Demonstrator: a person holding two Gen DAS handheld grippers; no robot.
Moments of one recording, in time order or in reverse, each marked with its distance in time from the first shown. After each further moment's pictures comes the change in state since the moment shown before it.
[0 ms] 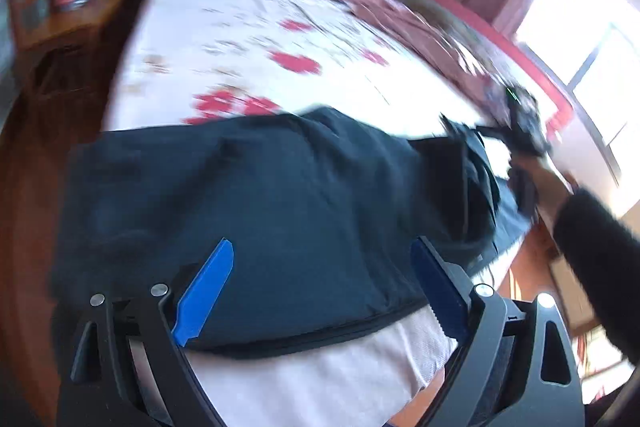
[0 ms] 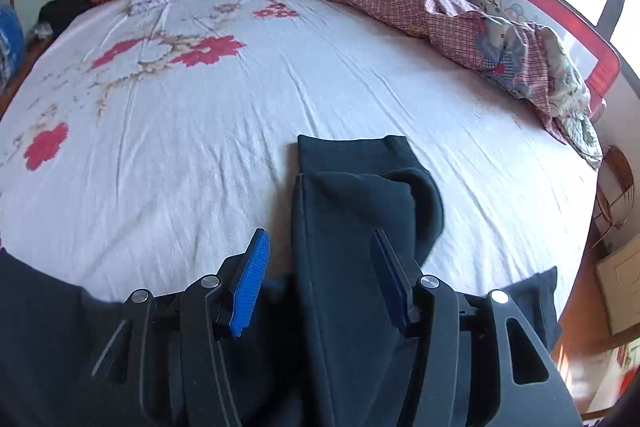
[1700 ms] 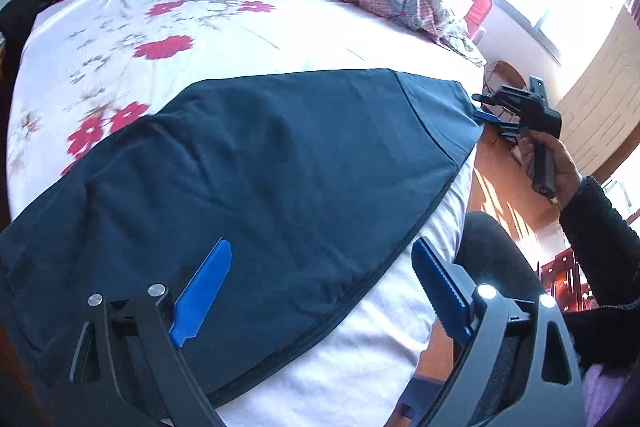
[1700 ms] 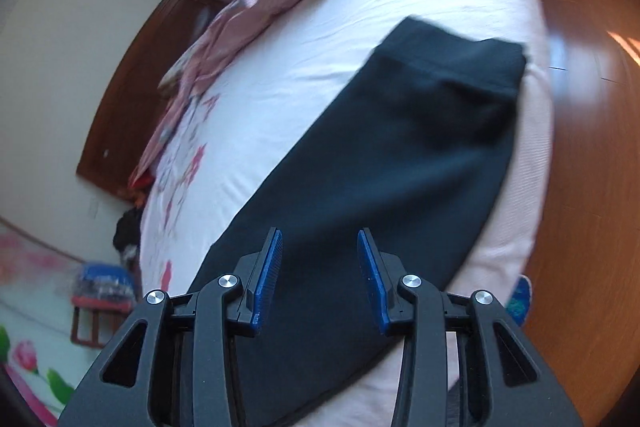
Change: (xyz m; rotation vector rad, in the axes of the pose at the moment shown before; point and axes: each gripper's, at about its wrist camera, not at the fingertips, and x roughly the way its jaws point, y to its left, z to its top) left arm 0.046 -0.071 0.002 0.354 0.176 -0.197; right arm -0.062 -0.169 -0.170 0.785 -0.042 0.571
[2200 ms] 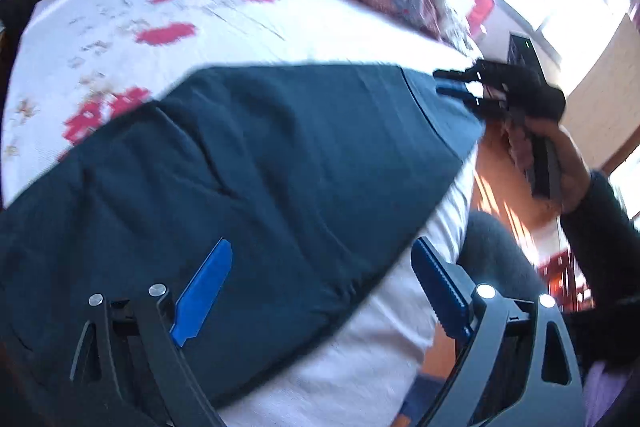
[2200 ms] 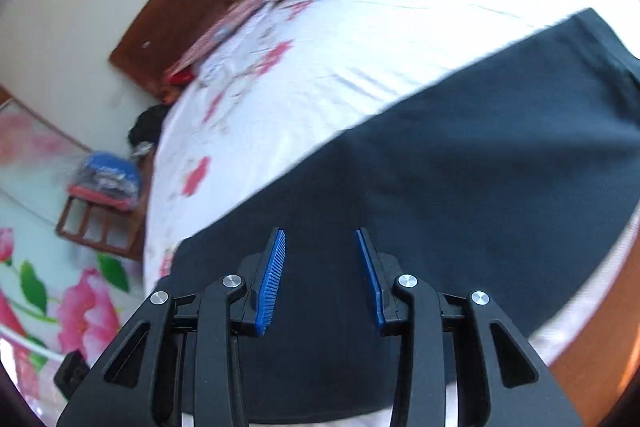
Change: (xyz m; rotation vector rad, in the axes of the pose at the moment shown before) left arm -0.008 0.042 0.001 -0.089 -0.046 0.014; right arm 0.069 0.143 -0.062 -0.255 0.224 0.148
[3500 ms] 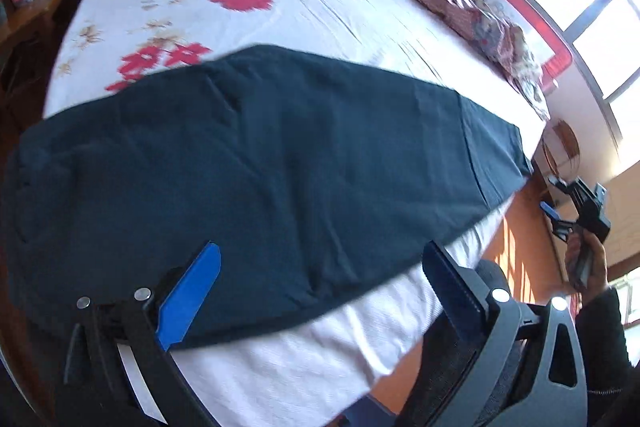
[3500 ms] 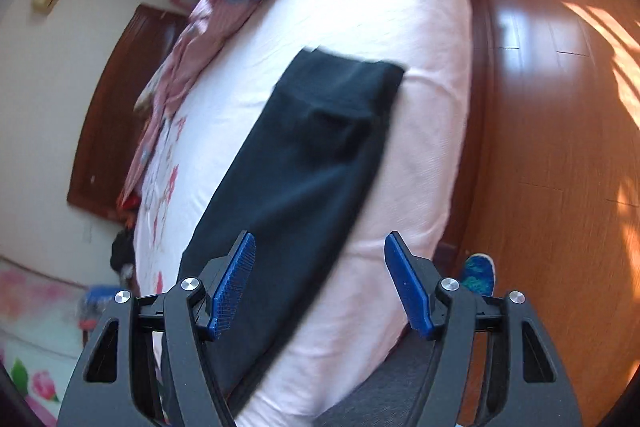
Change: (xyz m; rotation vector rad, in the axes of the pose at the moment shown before) left arm 0.015 -0.050 -0.014 -0.245 0.101 0.125; right arm -0.219 -0.258 -0.020 0.559 -0.333 -0.234
